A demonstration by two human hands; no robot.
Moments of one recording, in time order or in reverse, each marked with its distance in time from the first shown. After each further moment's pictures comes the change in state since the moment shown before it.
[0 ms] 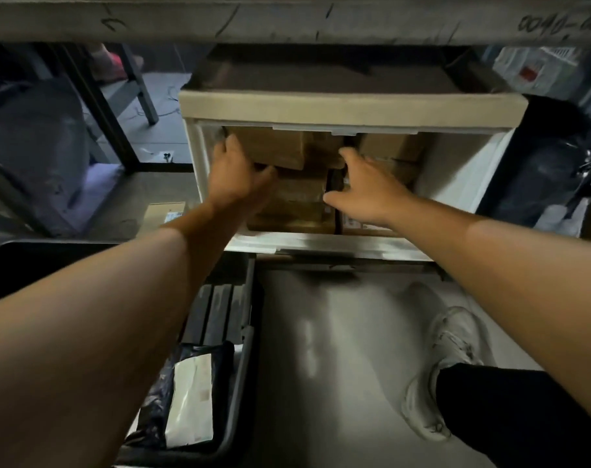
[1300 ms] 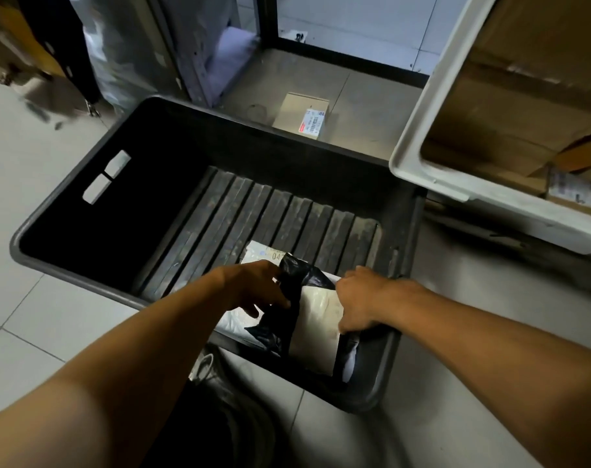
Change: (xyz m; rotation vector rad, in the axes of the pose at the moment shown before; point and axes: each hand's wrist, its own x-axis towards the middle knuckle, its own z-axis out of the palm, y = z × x) left_hand -0.144 -0.286 -0.070 -0.046 -0.878 -0.814; right_hand -0.052 -0.111 0.296 -0.677 -1.029 -0.222
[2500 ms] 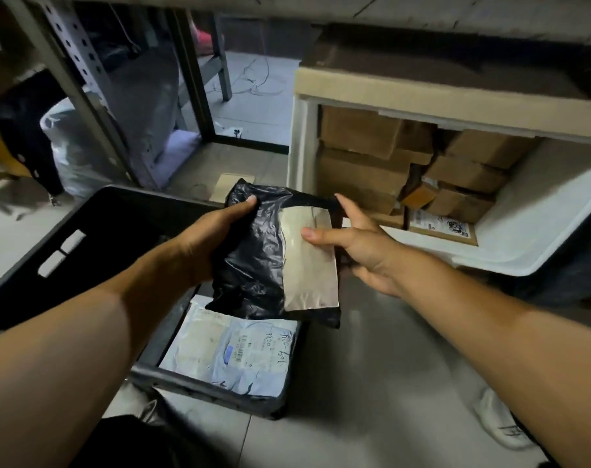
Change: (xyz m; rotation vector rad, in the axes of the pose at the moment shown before) left_hand -0.110 0.139 0.013 -0.780 0.172 0.407; right_hand -0.159 0.101 -0.042 1.677 0.565 -0.325
